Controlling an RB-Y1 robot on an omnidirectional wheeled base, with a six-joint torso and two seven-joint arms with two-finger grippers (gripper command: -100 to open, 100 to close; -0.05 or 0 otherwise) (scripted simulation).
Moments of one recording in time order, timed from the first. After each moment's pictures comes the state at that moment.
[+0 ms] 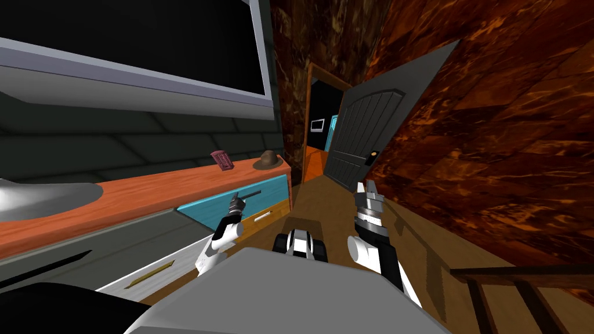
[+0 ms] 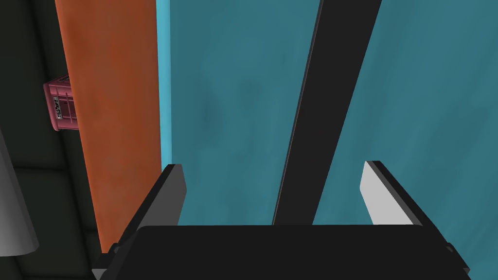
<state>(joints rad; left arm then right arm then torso) 0.28 0.09 0.46 -1.59 0.29 -0.09 0.08 0.47 0.04 -0.02 -2.20 -0.05 -0.47 0.06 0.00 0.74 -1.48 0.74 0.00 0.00</state>
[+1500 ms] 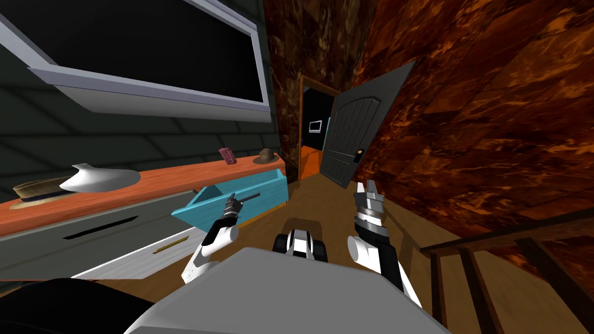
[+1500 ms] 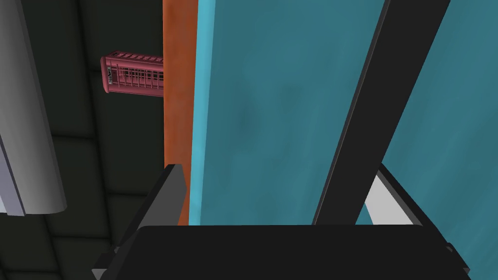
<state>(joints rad) 0.37 0.08 0.47 -1.73 0.32 0.00 0.10 0.47 0.04 -0.02 -2.20 -0.05 -0.47 0.06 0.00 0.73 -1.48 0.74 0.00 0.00</state>
